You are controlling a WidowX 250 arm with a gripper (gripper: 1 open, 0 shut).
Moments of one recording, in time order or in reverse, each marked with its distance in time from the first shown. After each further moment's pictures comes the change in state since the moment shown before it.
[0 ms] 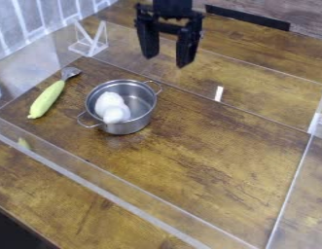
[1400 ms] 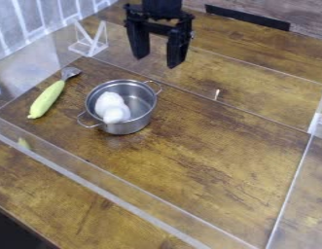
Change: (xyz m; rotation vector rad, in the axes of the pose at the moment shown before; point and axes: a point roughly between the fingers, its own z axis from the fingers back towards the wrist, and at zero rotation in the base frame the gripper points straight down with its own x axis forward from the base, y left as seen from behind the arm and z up) arm -0.013 0.007 0.009 0.008 -0.037 0.053
